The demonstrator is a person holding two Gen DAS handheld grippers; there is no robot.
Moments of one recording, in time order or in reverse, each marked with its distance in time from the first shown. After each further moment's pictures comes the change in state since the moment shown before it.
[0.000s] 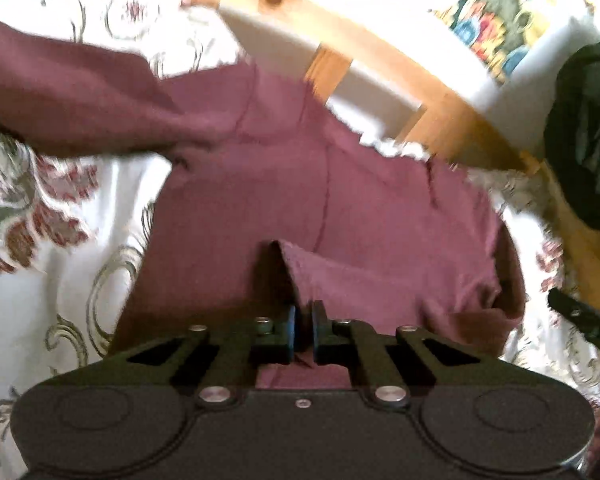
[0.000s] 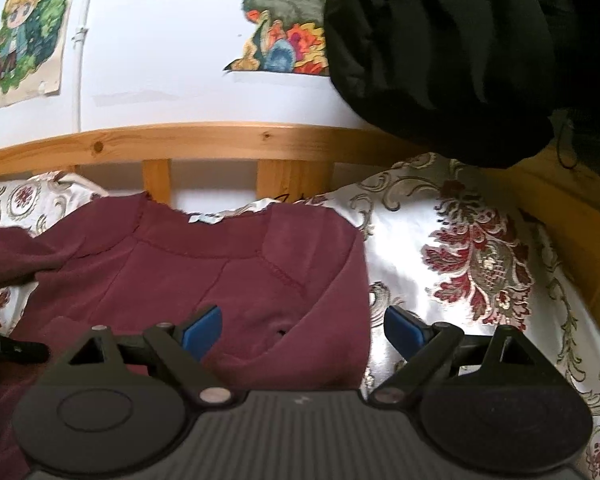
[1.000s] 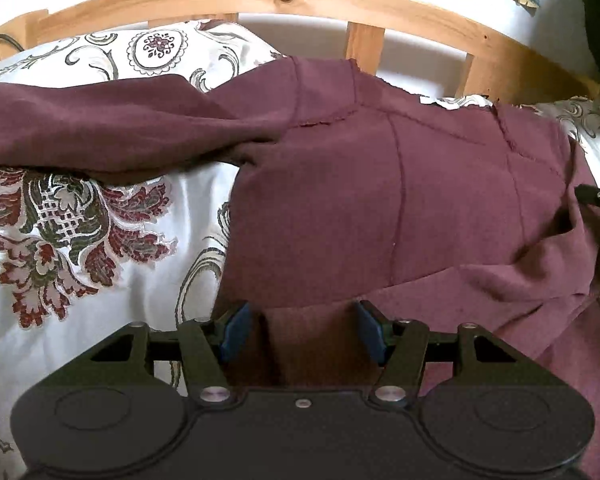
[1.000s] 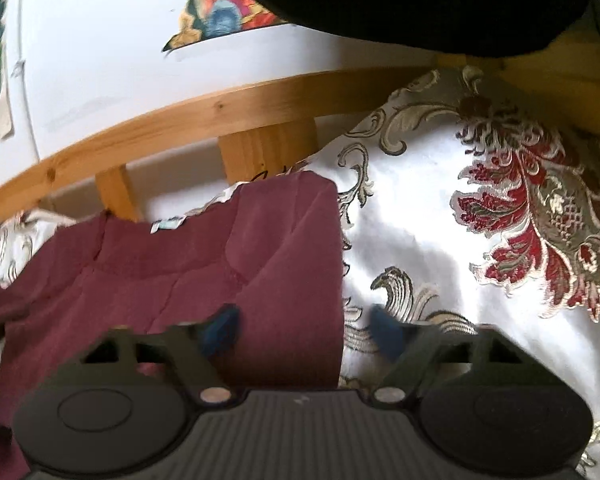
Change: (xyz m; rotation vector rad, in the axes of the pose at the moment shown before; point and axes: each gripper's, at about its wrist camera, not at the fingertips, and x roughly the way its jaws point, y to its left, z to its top) left arm 0.019 -0.001 -0.018 0.224 0.028 0.315; right arm 0.119 -0.050 -0.010 0.206 0.057 0.140
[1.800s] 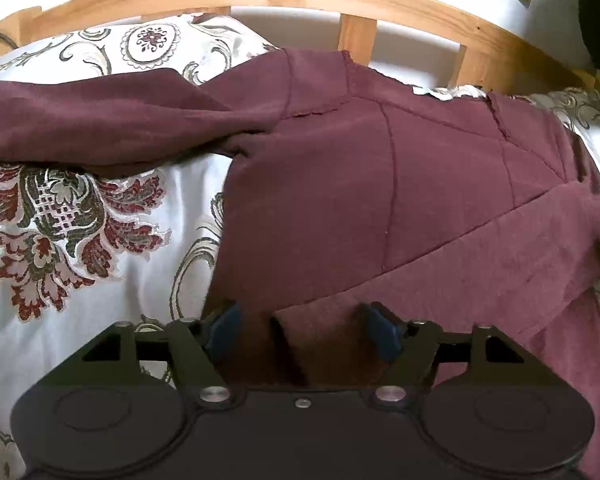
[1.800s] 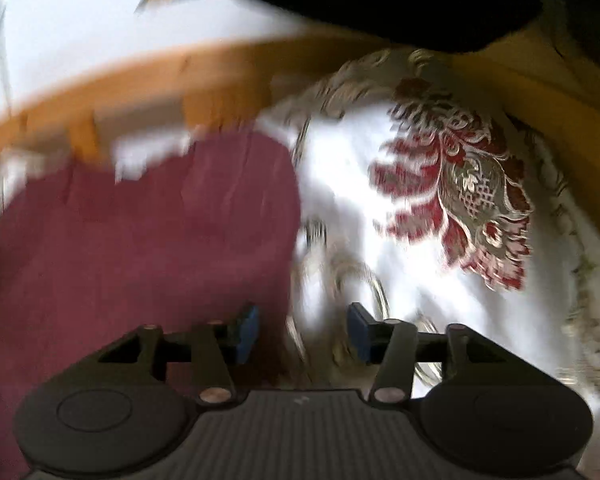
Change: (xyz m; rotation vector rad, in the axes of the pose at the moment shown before) left arm -0.001 -0.003 -0.003 0.024 0.042 -0.016; right arm -0.049 -0.003 -0.003 -0.130 0.215 -0.170
